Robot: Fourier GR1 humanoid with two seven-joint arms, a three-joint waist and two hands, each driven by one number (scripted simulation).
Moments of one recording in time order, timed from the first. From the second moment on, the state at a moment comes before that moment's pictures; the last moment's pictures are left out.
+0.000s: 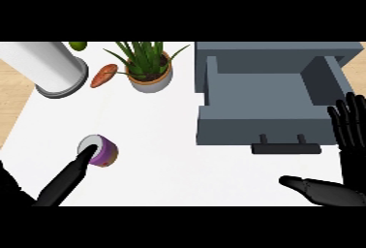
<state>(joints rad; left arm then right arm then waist) 0.23 0.00 -0.20 -2.13 -0.62 1.00 0.52 0.09 -0.09 -0.08 -2.05 -0.04 -0.05 0.16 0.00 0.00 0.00</state>
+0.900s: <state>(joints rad) 0.07 0.00 -0.30 -1.84 -0.87 1.18 0.82 0.14 -0.10 -0.14 -2.10 -0.09 0.00 0.15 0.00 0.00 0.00</state>
